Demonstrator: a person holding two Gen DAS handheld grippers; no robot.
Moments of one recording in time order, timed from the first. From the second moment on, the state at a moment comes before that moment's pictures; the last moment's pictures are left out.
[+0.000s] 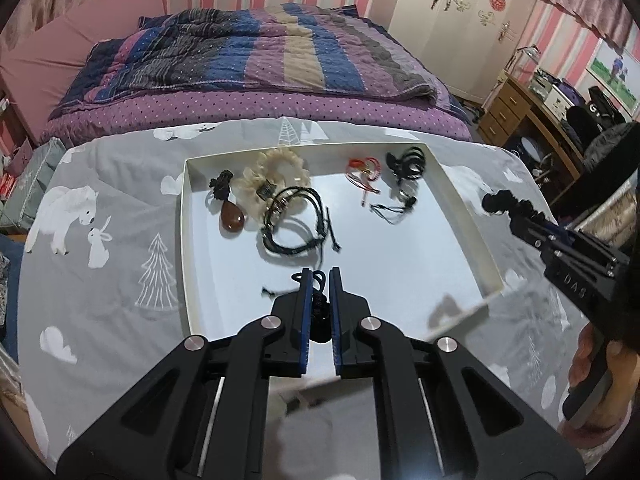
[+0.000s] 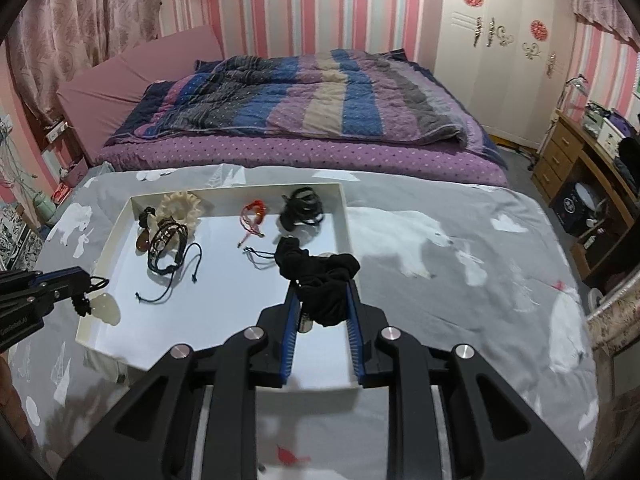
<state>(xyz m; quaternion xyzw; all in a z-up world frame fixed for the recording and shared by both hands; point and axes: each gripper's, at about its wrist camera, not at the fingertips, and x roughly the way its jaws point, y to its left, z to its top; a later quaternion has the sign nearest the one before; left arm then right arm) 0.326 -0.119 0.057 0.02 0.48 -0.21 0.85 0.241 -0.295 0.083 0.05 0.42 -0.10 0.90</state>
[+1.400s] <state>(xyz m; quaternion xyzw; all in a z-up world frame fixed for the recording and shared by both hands) 0.362 -0.124 -0.002 0.03 0.47 -0.18 0.86 0.294 -0.288 0.016 0.07 0.42 -0.09 0.90</state>
